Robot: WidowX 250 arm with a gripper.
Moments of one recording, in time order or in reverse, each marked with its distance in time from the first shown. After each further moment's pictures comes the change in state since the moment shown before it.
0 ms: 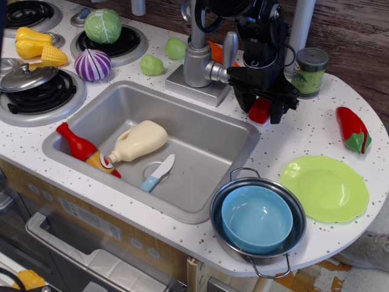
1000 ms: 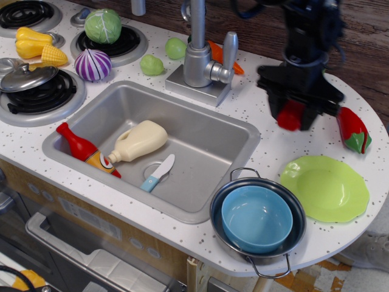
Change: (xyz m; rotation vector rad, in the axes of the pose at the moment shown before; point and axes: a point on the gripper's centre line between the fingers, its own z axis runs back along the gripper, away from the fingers) arm -0.022 -0.067 0.041 0.041 0.071 0.025
